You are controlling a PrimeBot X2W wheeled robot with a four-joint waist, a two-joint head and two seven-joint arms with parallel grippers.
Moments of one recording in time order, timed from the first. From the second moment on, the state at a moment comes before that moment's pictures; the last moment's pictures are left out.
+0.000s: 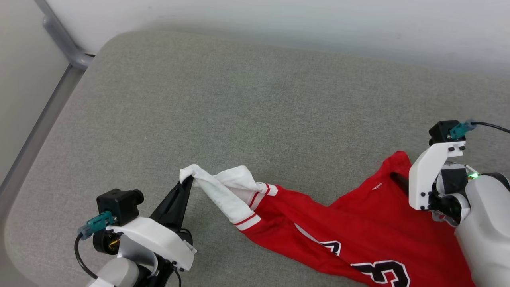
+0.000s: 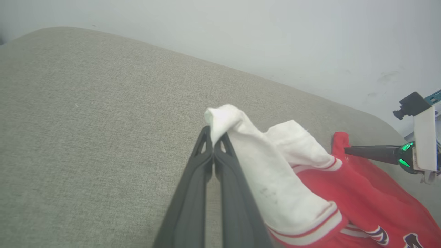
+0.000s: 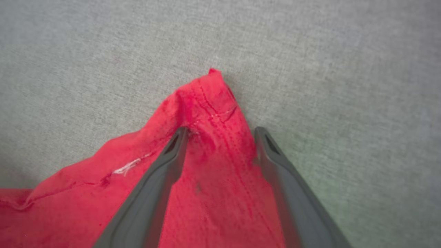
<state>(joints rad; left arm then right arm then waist) -0.22 0.46 -0.54 0.06 -0.86 0.10 -0.18 -0.61 -0.27 0.19 0.75 0.42 0.13 0.56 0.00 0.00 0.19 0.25</state>
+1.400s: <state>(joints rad) -0.76 0.47 -0.43 0.47 -0.88 -0.03 -0.17 -0.96 -0.28 0.08 0.99 0.32 0.13 0.10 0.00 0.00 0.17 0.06</state>
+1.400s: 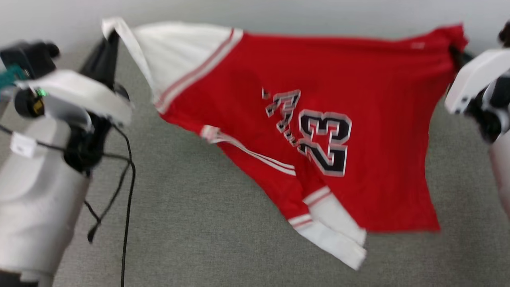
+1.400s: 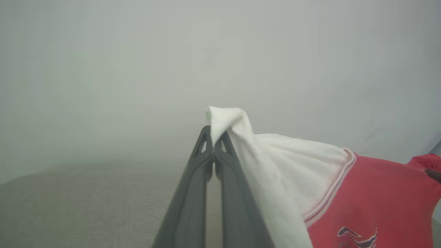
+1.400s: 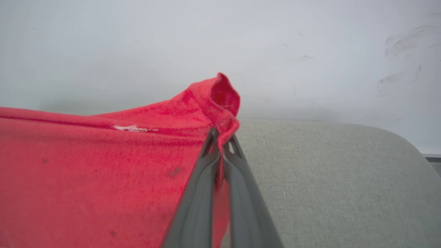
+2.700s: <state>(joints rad) -1.50 0.57 -0.49 0.84 -0.94 -0.13 -0.21 -1.49 -0.16 -0.23 0.77 -0.03 0.14 0.18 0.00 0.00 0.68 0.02</state>
